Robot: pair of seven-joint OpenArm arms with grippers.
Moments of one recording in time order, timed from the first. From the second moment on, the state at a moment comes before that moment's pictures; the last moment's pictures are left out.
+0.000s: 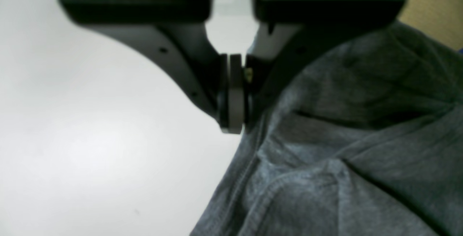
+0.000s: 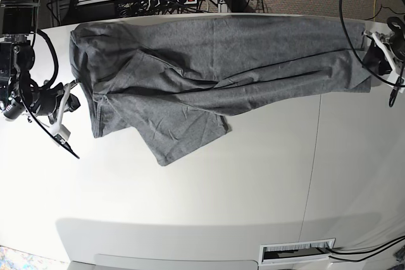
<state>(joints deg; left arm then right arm) 26.9 -35.2 -29.0 92.5 -35.9 -41.3 42.0 8.3 42.7 3.7 83.0 43.8 39.8 -72.6</state>
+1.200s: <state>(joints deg) 29.7 -28.8 -18.0 104.6 -47.1 -43.2 44.9 18.3 28.6 3.9 83.0 37.7 39.8 -66.5</state>
